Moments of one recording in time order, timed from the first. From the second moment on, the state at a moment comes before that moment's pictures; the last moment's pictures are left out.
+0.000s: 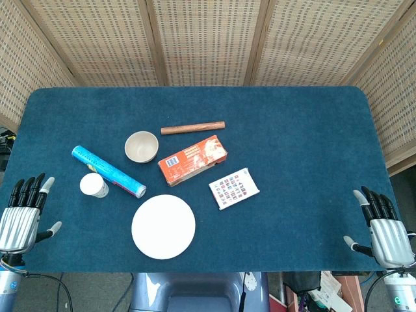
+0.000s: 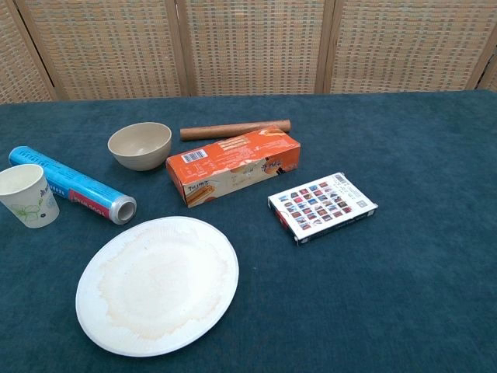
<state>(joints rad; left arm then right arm) -0.11 -1.23 -0.03 -1.61 1.52 1.55 0.28 0.06 -1.09 0.04 -1.69 -1.52 1.49 -0.05</state>
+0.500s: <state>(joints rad) -0.11 -1.23 -0.04 -1.61 1.52 1.54 0.27 0.05 -1.09 0.05 -1.69 -1.53 1.51 -0.04</state>
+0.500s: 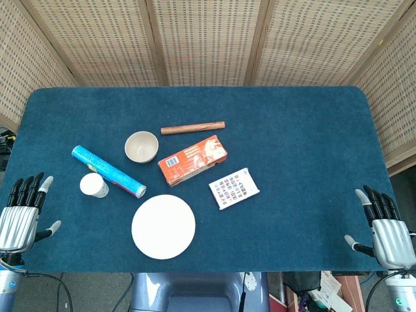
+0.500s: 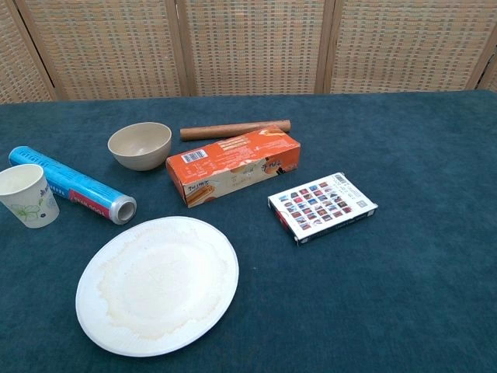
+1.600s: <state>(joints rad) -0.40 -1.28 -0.25 -1.60 1.32 1.23 0.39 0.06 -1.09 0.06 -1.66 -1.48 1.46 0.00</state>
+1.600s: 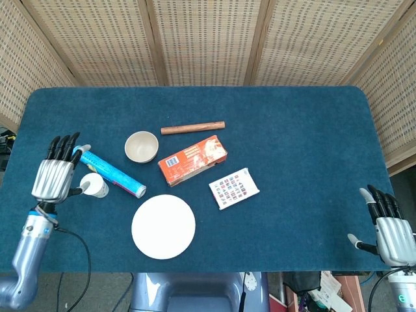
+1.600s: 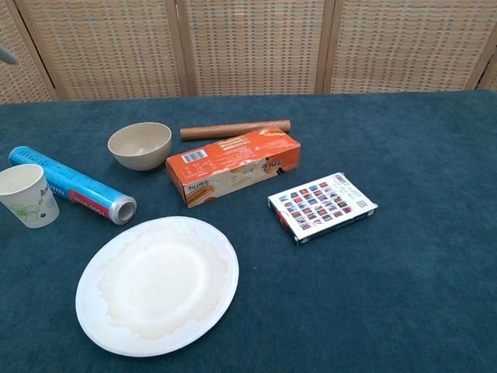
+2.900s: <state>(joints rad) -0.82 -1.77 -0.27 -1.00 1.00 0.93 0.64 0.06 -1.09 0.09 -1.59 -1.42 1.44 0.14</state>
